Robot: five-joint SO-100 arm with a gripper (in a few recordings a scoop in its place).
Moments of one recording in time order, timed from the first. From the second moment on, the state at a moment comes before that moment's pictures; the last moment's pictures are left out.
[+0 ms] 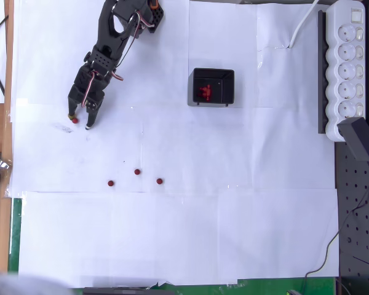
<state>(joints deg) 32.4 97.8 47.9 -12.7 -86.7</state>
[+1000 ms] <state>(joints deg) 33.0 99.0 48.0 -13.8 -91.5</state>
